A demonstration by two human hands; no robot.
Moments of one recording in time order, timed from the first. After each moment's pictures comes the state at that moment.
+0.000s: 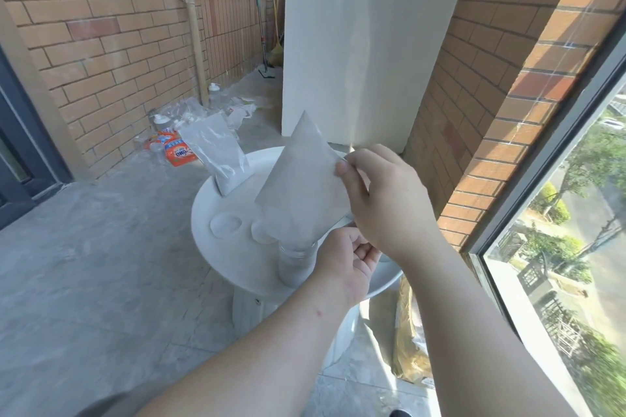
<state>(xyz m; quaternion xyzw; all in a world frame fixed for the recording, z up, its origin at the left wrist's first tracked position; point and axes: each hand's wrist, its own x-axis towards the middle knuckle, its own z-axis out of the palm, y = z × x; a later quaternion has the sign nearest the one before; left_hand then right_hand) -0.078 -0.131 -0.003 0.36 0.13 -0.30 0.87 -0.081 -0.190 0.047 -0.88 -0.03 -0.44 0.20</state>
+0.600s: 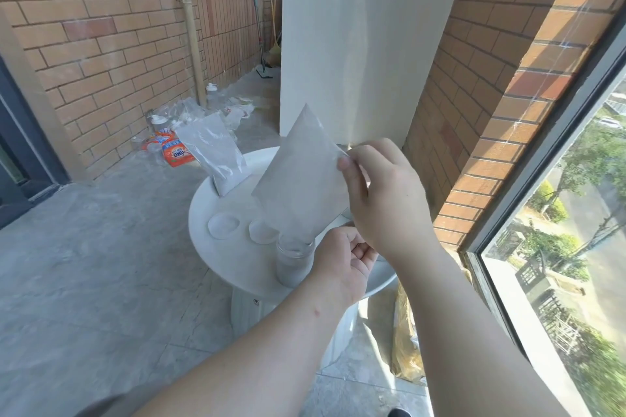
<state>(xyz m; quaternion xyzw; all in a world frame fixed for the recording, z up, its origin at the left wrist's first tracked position) -0.078 -0.131 -0.001 0.34 0.15 -0.30 0.88 -0.079 -0.192 0.046 -0.86 -0.05 -0.46 0.21</state>
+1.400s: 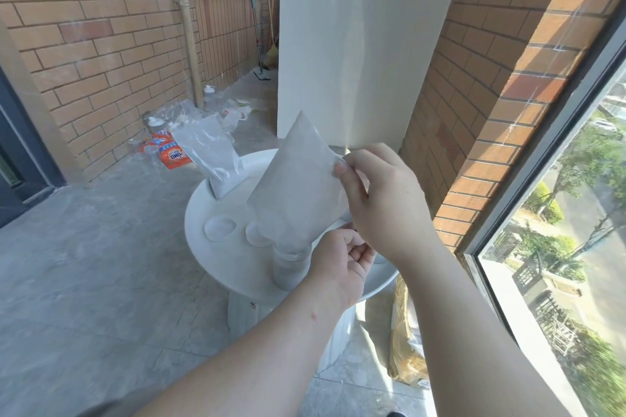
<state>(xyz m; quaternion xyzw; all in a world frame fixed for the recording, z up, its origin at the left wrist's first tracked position) -0.076 -0.131 -0.004 0.31 0.16 -0.32 0.88 -0.081 -0.196 0.047 -0.87 -0.03 -0.42 0.25</state>
